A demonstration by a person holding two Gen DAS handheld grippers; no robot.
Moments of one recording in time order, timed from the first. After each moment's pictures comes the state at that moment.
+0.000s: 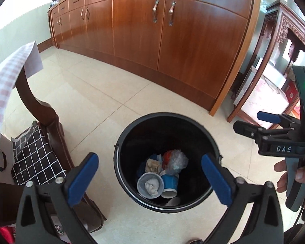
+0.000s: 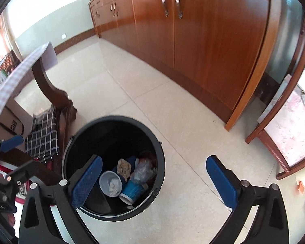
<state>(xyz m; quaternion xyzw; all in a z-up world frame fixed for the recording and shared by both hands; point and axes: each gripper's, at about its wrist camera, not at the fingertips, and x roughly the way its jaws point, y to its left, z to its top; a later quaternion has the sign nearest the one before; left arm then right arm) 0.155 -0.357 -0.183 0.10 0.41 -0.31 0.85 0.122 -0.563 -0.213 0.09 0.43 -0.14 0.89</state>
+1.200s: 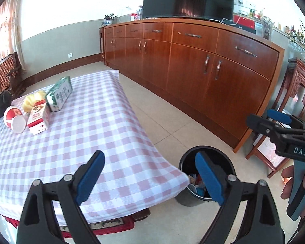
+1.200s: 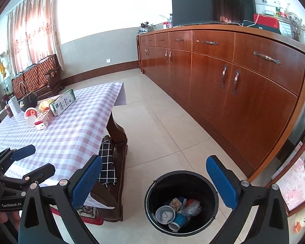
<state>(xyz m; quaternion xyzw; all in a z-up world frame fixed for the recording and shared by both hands) 0.133 -0.180 -0.075 0.02 0.33 -0.18 0.93 0.125 -0.378 -0.053 0.01 0.31 -0.02 0.95</state>
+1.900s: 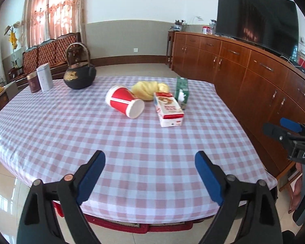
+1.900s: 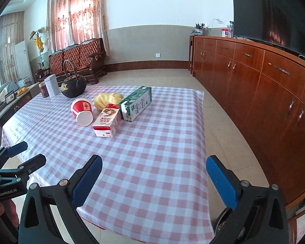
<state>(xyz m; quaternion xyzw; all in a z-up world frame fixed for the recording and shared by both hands) 0.144 0.048 -0.068 -0.05 0.33 0.02 0.94 0.220 -0.147 -0.050 -0.05 0.32 0.13 0.94</state>
